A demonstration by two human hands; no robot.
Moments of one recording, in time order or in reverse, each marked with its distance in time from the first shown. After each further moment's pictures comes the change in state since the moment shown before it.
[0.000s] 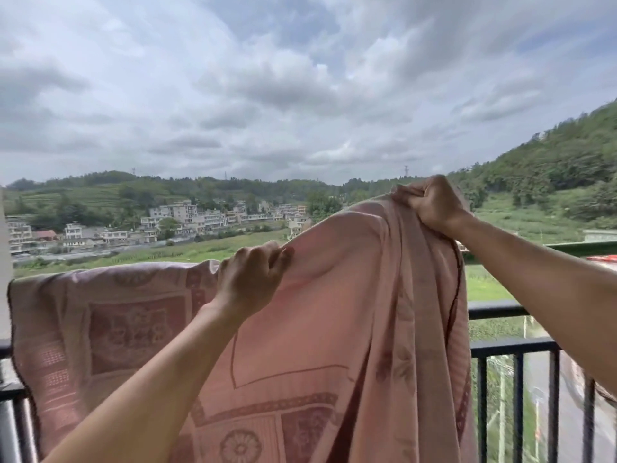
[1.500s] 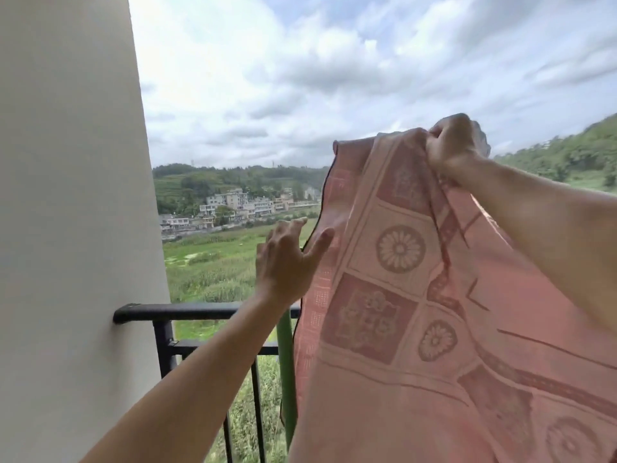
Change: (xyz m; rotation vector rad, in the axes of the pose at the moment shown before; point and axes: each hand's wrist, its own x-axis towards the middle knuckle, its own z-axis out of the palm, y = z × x) left_hand -0.047 -0.256 -0.139 -0.101 0.108 -0.135; right_hand 0.008 -0.301 0.209 -0.170 0.156 0.222
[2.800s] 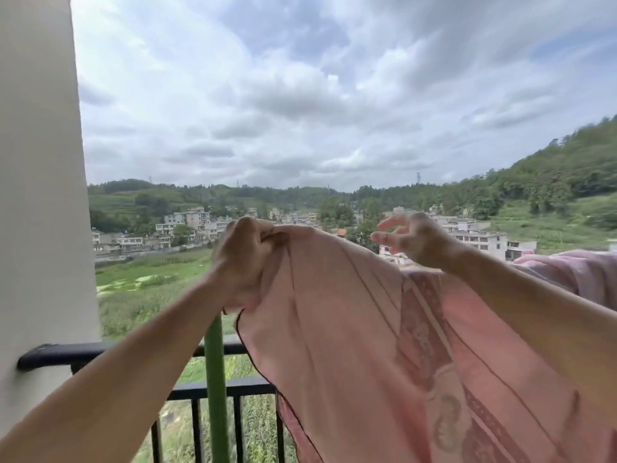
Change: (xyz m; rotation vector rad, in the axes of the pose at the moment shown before) left_hand 0.073 0.015 0.021 -0.093 -0.054 0.133; right_hand -0.048 0.084 -0.013 0.180 -0.615 -0.158
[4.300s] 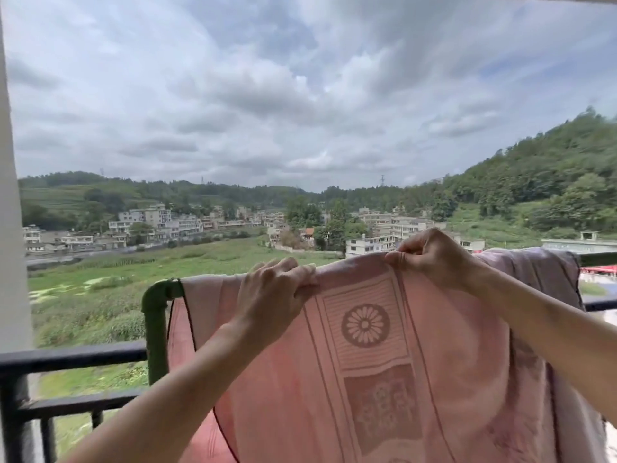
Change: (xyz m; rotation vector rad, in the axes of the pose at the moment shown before) left_hand -0.064 0.076 0.067 0.121 -0.033 0.382; right_hand -0.064 0.058 -0.058 -0.049 0.064 -0.146
